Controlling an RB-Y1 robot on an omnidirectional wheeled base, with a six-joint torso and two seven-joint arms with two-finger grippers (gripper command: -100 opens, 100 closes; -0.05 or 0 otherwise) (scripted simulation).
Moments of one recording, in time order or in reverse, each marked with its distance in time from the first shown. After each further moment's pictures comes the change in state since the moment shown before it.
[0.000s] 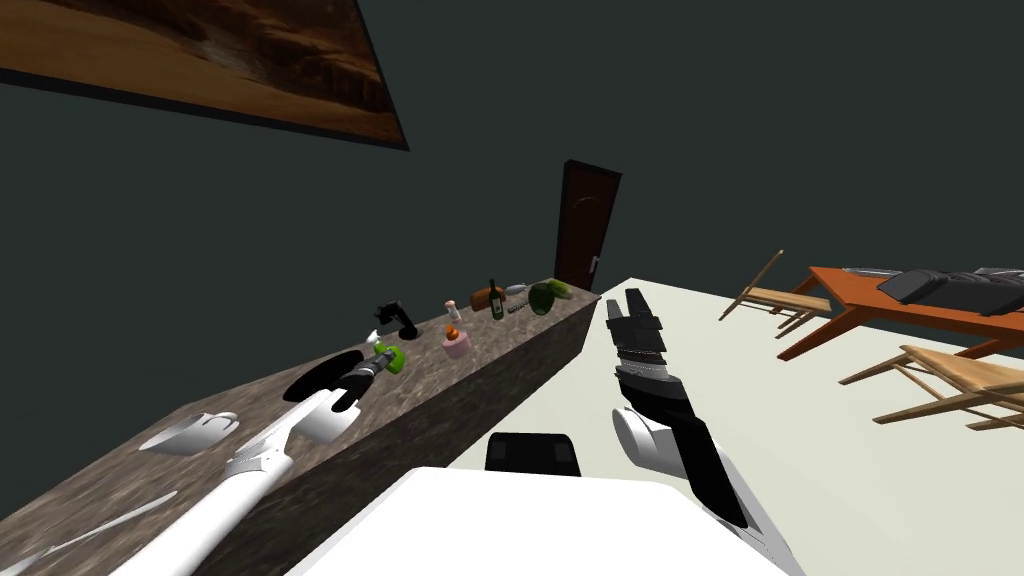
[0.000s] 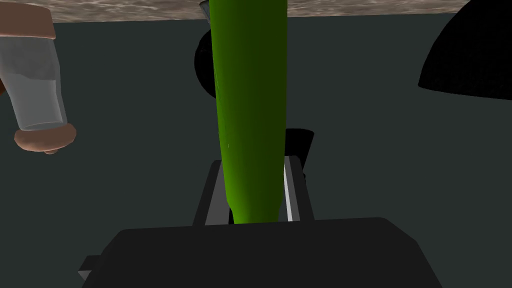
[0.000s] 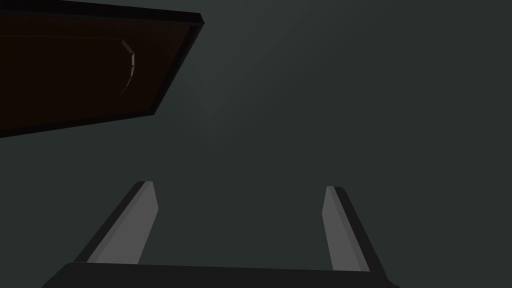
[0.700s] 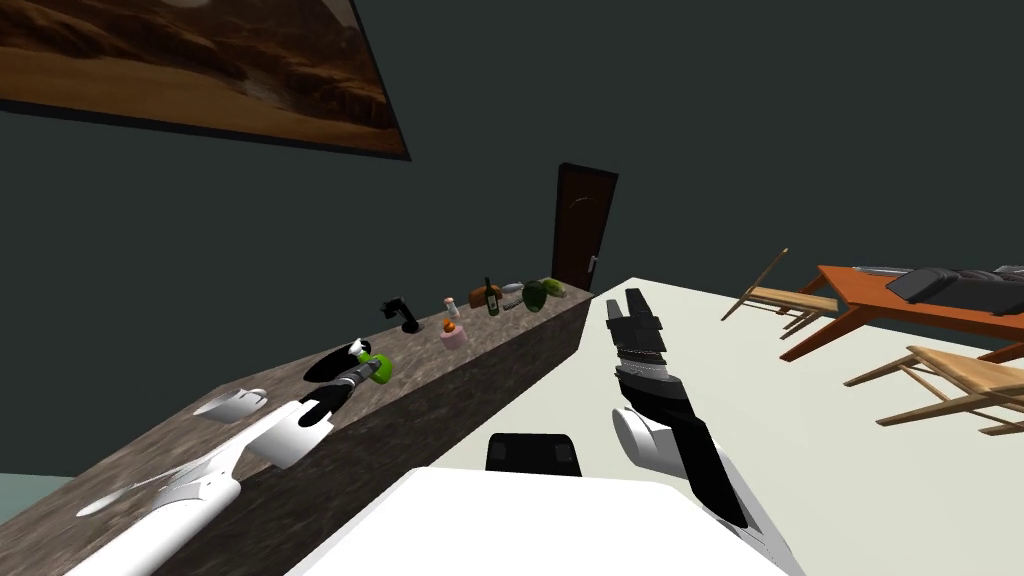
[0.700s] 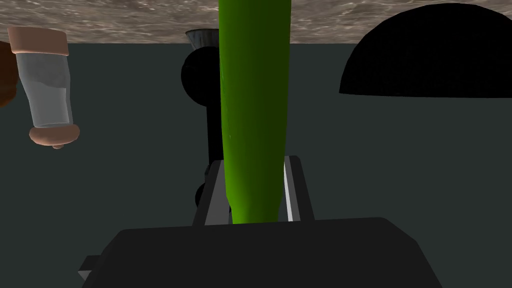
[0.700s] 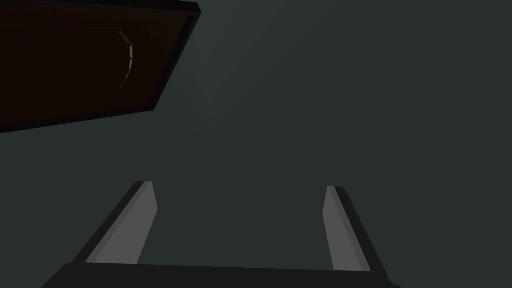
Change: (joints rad) left arm 0.125 0.122 -0.005 -0.013 0.166 -0.002 0.029; right arm 0.000 0.000 0.000 0.000 0.000 0.000 0.000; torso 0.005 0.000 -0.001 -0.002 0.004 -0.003
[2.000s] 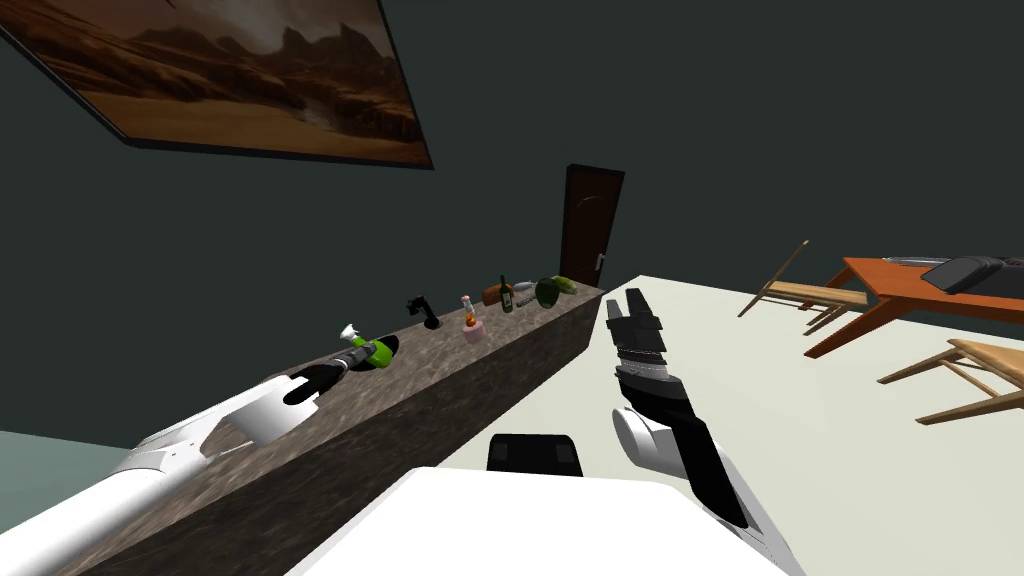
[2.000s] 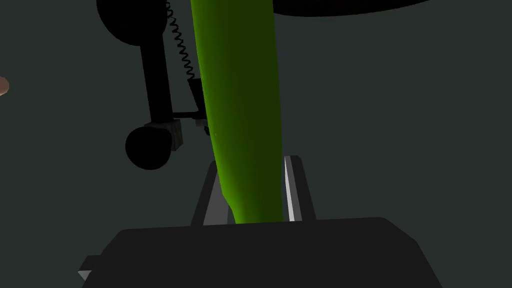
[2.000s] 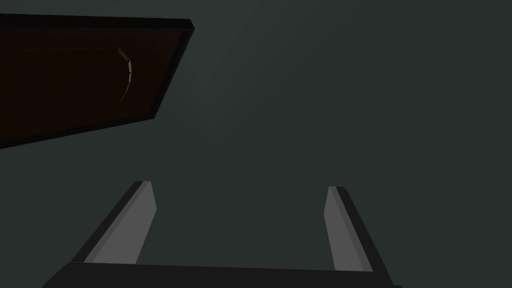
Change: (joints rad) left arm 0.053 0.253 -0.017 -0.076 0.144 0.040 0.076; right arm 0.000 -0.001 -0.001 0.000 0.000 0.000 0.000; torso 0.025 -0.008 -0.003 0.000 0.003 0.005
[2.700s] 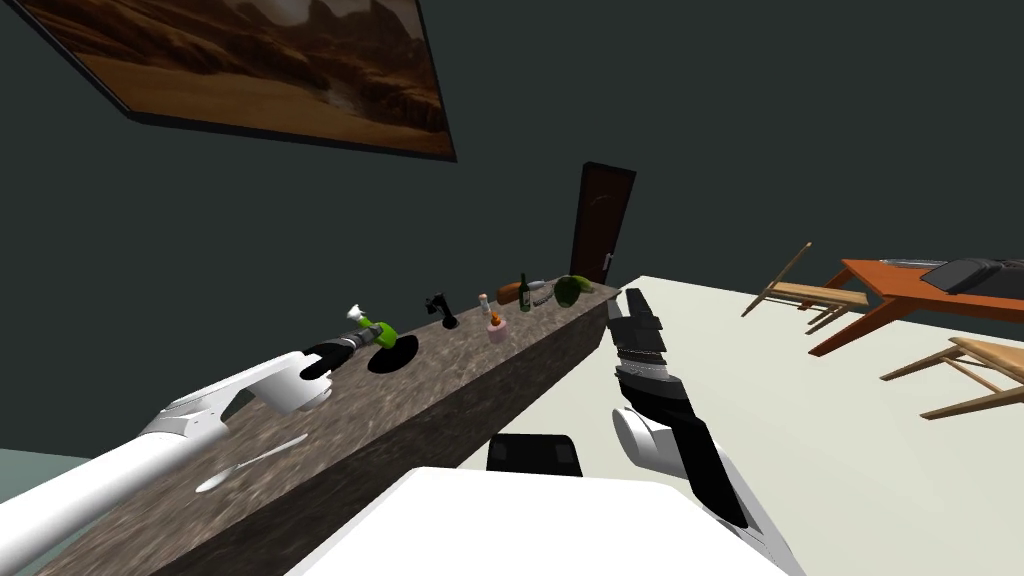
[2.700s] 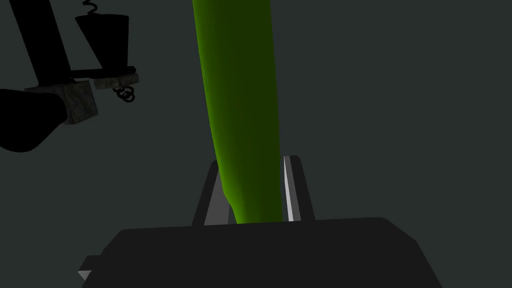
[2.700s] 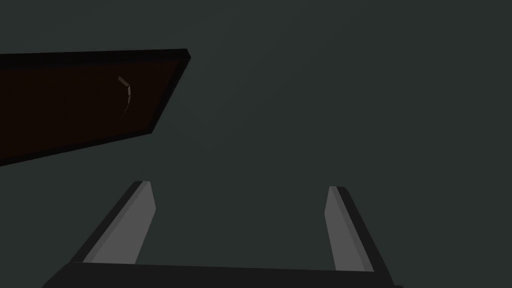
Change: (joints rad) left arm -0.078 0.065 0.014 -0.064 -0.048 0.076 0.029; right arm 0.000 0.000 0.000 0.000 0.000 0.000 0.000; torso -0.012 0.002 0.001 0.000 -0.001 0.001
